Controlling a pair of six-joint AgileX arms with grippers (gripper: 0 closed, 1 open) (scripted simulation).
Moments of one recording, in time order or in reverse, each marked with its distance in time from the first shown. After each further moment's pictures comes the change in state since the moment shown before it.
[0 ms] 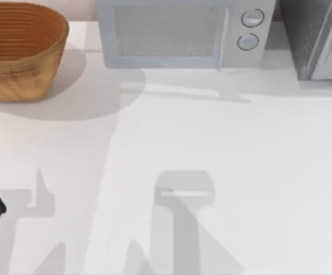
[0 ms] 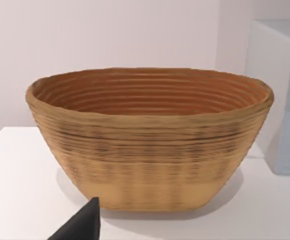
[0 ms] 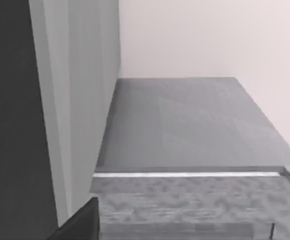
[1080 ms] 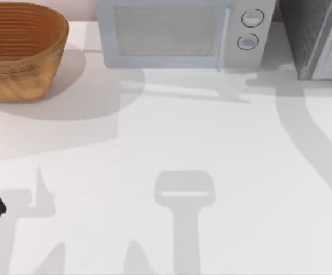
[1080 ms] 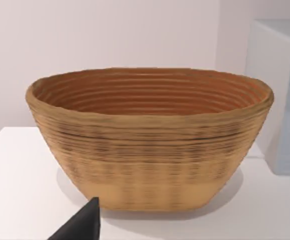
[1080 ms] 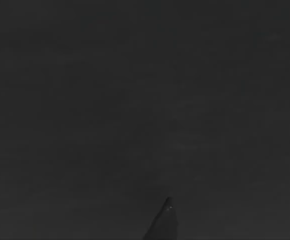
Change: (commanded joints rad) left arm 0.000 0.000 0.000 0.000 0.000 0.000; right arm 1.143 -0.062 -0.047 -0.033 1.148 -0.004
